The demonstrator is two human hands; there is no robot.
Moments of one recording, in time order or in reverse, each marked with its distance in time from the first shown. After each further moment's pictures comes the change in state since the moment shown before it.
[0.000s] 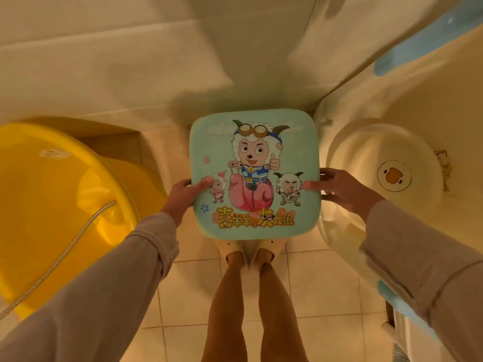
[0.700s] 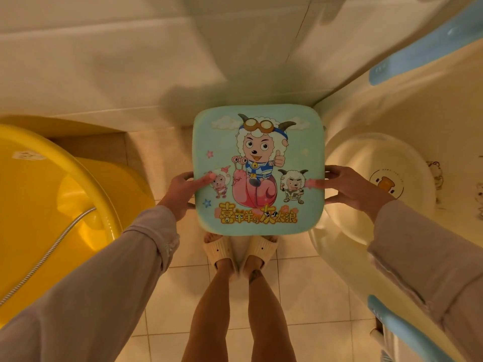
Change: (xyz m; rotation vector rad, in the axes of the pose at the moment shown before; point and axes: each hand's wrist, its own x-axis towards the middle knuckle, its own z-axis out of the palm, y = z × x) left_hand 0.028 0.022 0.025 -0.131 -0.072 -0.060; right_hand 0.011 -0.022 -0.034 -0.073 0.029 0.017
